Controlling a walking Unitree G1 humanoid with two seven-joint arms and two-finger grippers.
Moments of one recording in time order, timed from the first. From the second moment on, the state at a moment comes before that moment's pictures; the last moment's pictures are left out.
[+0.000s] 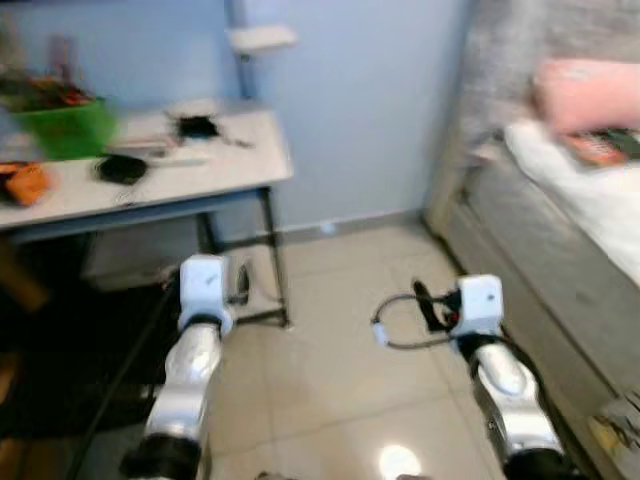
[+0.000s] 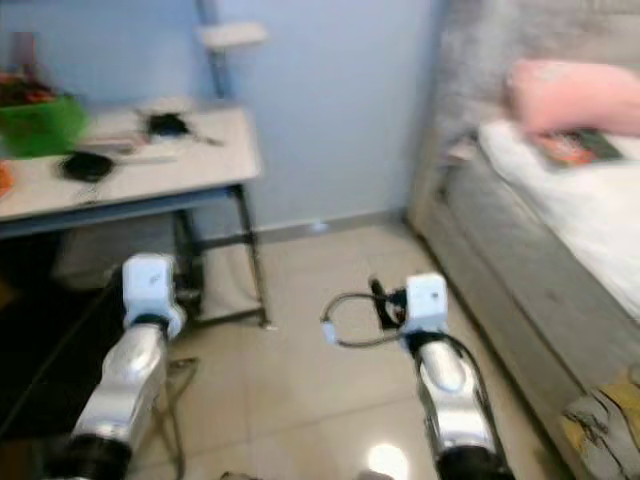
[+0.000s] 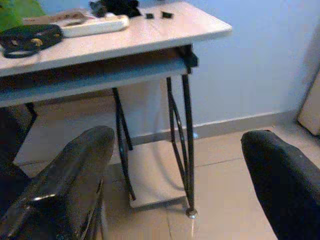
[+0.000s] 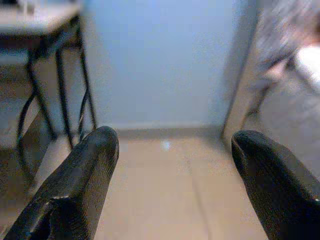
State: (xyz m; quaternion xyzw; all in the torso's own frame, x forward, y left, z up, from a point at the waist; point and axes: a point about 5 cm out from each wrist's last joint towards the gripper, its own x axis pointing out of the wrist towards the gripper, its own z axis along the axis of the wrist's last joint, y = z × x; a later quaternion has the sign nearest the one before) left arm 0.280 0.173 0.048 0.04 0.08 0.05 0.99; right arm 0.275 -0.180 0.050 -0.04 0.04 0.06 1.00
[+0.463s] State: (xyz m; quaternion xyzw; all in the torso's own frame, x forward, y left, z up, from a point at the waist) left arm 0.280 0.157 0.095 0.02 0.00 0.04 1.00; right arm 0.267 -0.177 0.073 -0.01 -0.01 0.04 1.00
